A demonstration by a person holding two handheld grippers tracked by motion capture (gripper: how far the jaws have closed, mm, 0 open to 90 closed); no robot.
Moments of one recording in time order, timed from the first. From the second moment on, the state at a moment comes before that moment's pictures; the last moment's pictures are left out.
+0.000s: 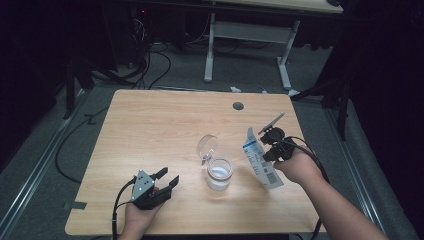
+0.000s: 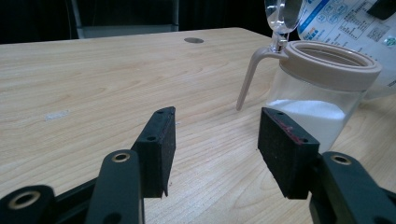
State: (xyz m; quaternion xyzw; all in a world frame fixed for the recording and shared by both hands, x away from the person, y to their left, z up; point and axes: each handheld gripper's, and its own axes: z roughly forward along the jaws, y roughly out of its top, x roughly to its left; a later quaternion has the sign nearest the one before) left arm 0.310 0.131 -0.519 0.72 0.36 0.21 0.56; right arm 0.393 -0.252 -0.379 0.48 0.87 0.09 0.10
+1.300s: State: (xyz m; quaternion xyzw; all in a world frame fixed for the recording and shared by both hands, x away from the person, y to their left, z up) left arm 0.312 0.131 -0.524 0.73 0.35 0.22 0.54; right arm 0.368 -0.284 -0.402 0.51 0.80 0.24 0.20
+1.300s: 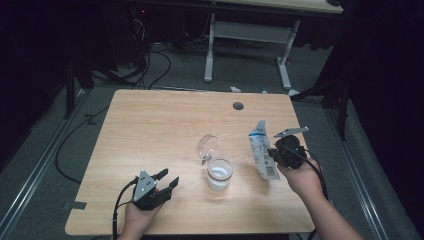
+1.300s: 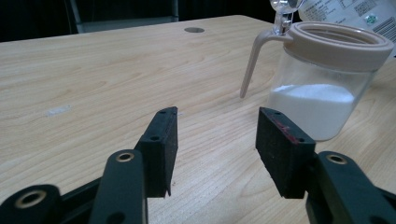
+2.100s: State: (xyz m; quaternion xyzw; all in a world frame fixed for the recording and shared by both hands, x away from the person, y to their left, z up) left arm 0.317 0.158 -0.524 0.73 0.37 0.22 0.53; right arm 0.331 -0.302 -0.432 0.50 0.73 0.37 0.27
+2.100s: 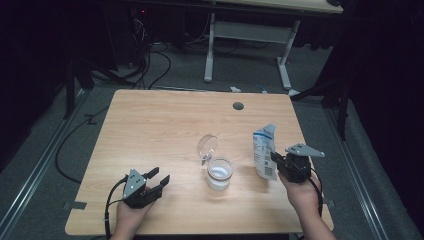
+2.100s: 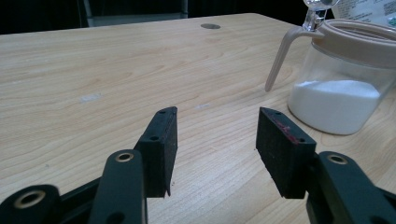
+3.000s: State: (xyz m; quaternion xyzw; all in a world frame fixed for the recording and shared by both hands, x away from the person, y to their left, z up) left arm 0.313 0.164 -0.518 0.73 0.37 0.22 0.53; right arm 0.305 -0.318 -0.462 0.49 0.64 0.48 0.34
